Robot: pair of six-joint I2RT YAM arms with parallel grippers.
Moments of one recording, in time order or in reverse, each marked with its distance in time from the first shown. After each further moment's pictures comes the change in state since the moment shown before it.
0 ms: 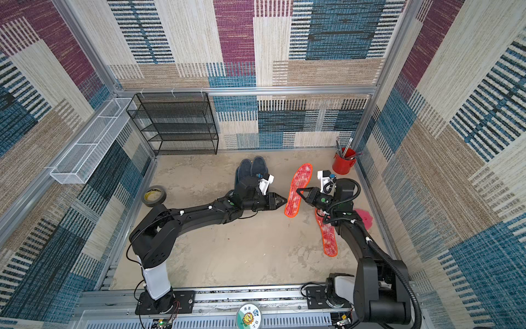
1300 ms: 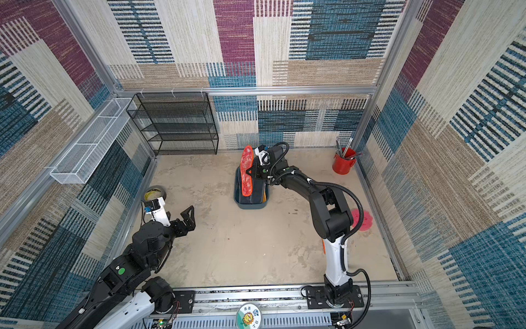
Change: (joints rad) left arm 0.163 -1.359 -0.605 -0.683 -0.940 0.277; right arm 0.497 0.874 0.853 -0.183 0.247 -0.144
